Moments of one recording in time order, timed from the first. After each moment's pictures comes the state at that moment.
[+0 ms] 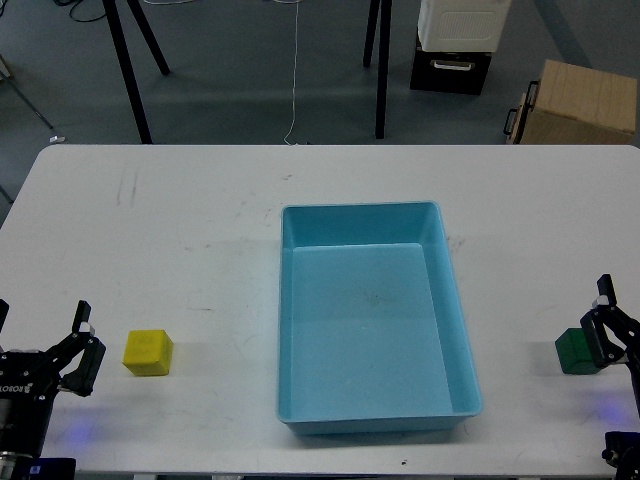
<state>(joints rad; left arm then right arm) 0.54 0.06 -1.56 -1.70 -0.28 -0.49 0.10 -0.53 -0.16 1.48 1.72 0.30 0.49 0.19</state>
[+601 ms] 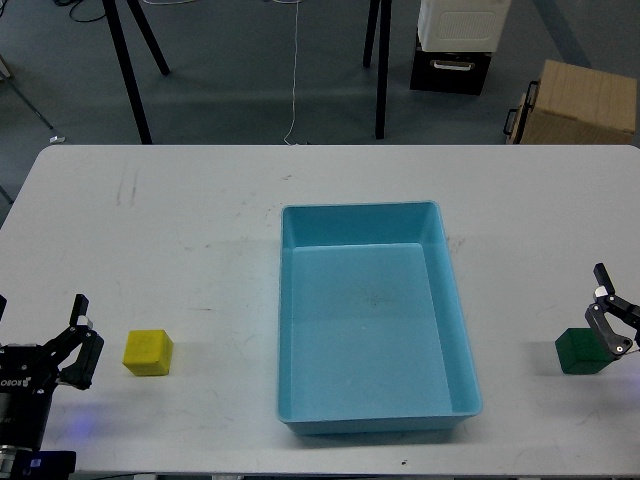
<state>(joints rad) 0.51 0.06 -1.57 -1.70 -0.29 -0.49 0.09 -0.46 -0.45 1.52 1.73 0.17 0.42 0.05</state>
